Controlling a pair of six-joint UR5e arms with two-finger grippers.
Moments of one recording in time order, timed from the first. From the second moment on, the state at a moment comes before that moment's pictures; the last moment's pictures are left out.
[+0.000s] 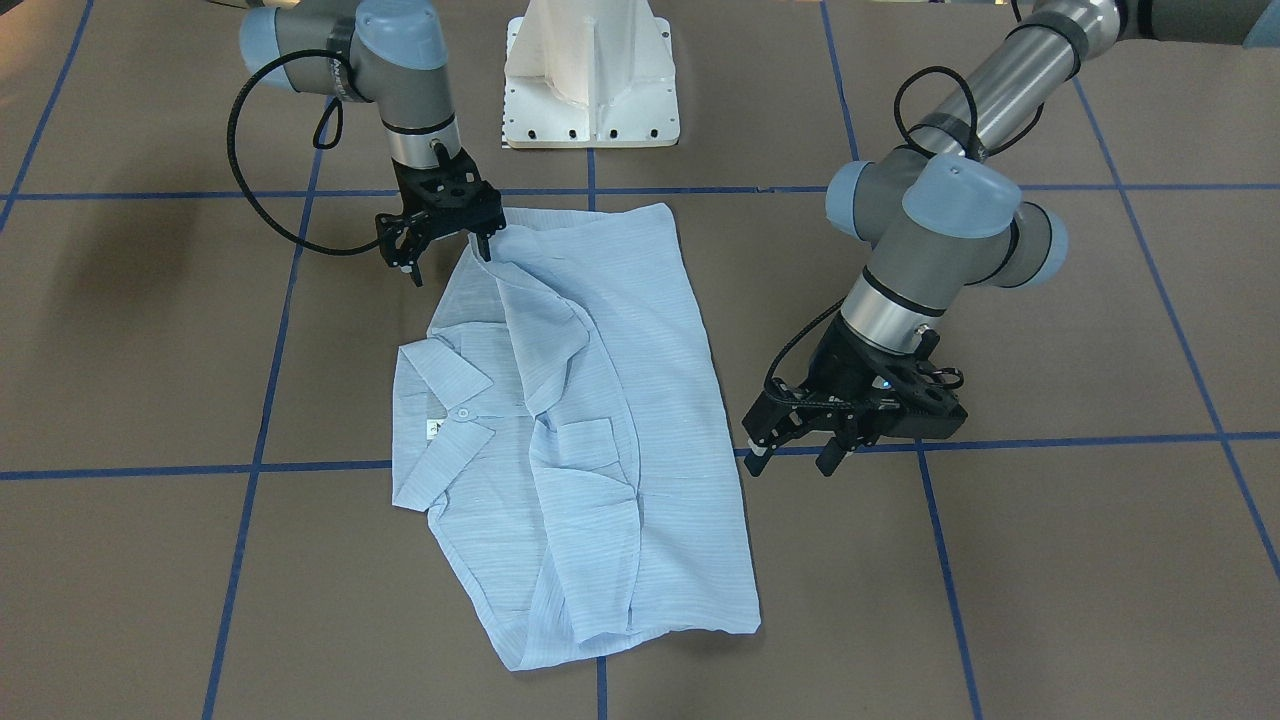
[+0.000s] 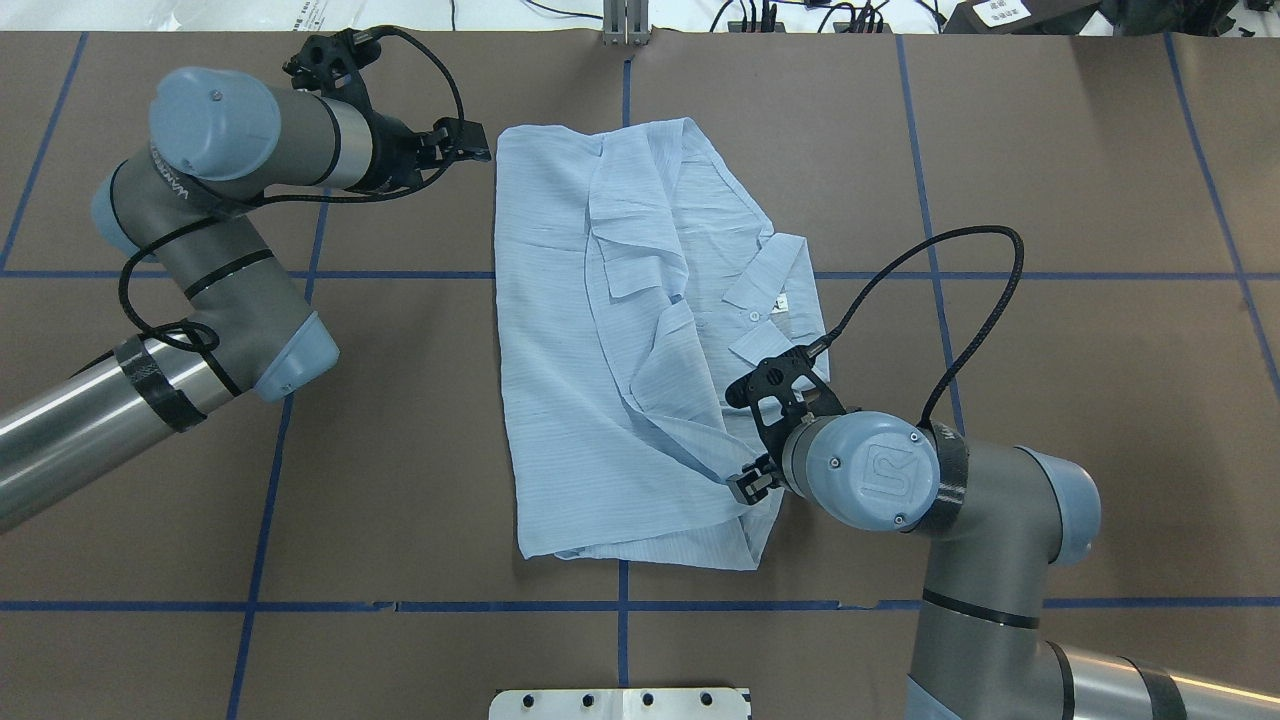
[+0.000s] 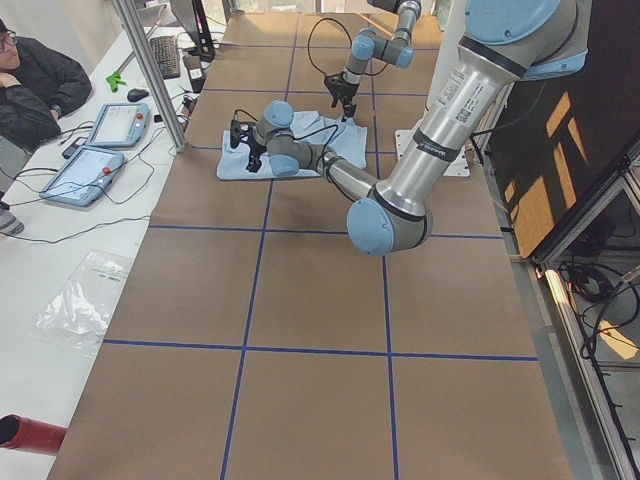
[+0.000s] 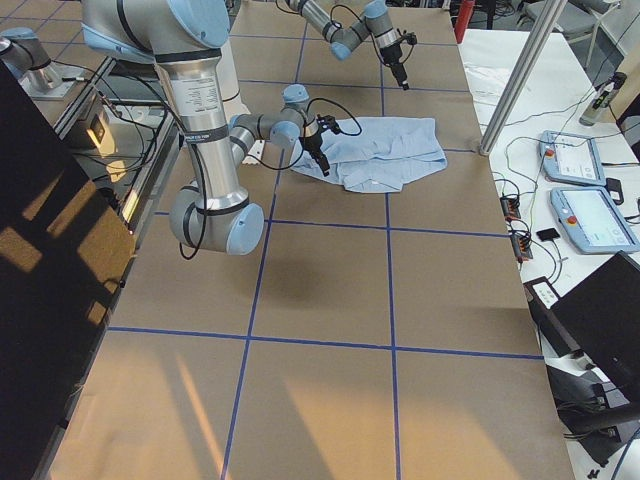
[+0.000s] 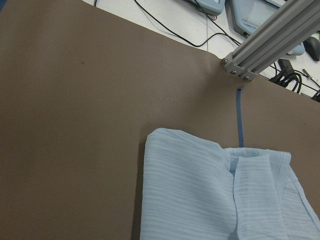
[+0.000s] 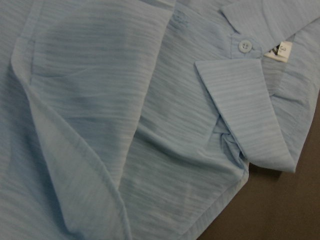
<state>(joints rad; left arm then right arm) -0.81 -2.17 -1.40 -2.38 -1.82 -1.38 0.33 -1.22 1.91 -1.47 1.53 0.82</state>
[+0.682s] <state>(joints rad) -0.81 -2.17 -1.40 -2.38 -1.82 -1.37 0.33 -1.14 1.87 -1.47 1.58 0.83</state>
